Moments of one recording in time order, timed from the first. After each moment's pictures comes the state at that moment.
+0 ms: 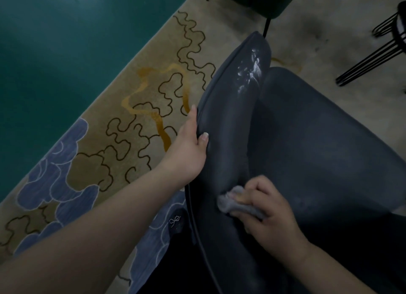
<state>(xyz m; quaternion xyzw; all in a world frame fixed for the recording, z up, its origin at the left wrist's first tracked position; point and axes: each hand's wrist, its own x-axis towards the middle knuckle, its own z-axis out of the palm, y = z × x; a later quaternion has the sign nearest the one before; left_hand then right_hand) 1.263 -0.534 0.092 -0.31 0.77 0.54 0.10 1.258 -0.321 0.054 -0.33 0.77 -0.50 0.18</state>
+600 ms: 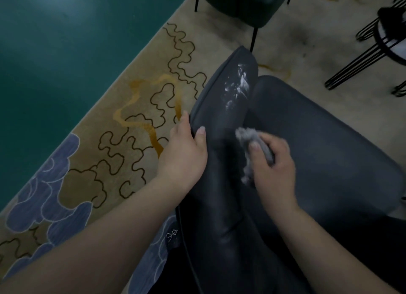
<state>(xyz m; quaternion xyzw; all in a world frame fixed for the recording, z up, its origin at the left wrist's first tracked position) 1.227 -0.529 0.089 -0.35 0.83 0.43 0.05 1.188 -0.376 0.074 -0.05 0.80 -0.59 0.06</state>
